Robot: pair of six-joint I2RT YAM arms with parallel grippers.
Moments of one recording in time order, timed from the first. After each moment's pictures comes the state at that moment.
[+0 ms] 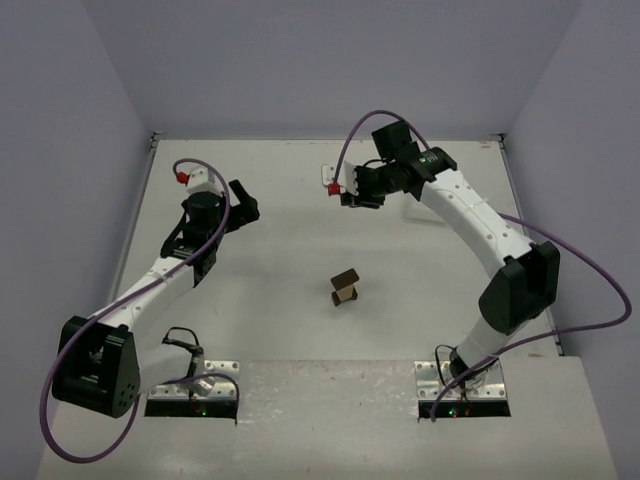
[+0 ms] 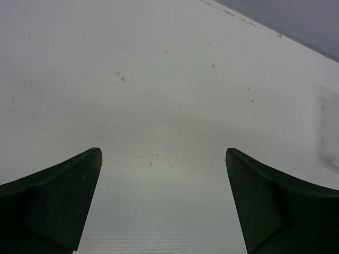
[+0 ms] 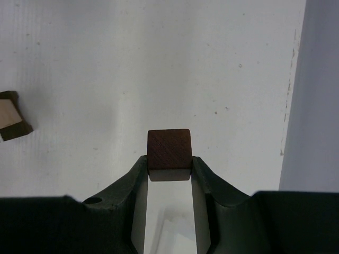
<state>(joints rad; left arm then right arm) -0.22 1.16 0.66 0.11 -0.20 -0.52 0.48 1.68 1.59 -0.82 -0.48 -1.14</state>
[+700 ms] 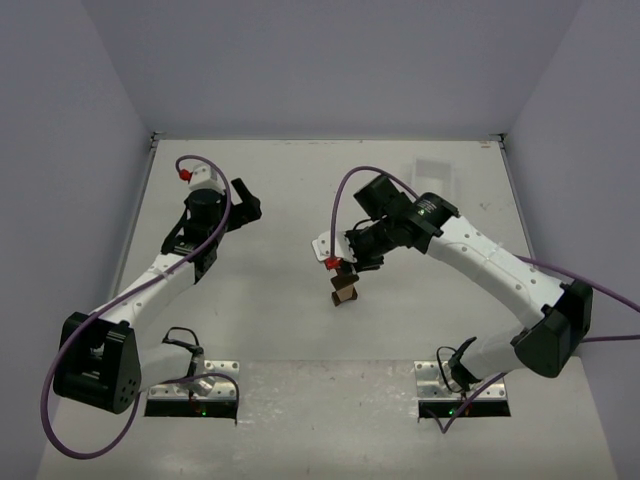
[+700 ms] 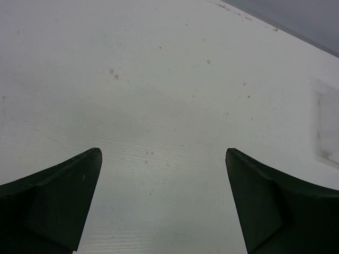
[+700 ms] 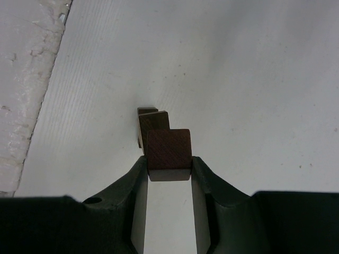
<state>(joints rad) -0.22 1.18 0.68 0.09 -0.17 -0.52 0.75 1.42 1.33 -0.98 -0.52 -1.13</state>
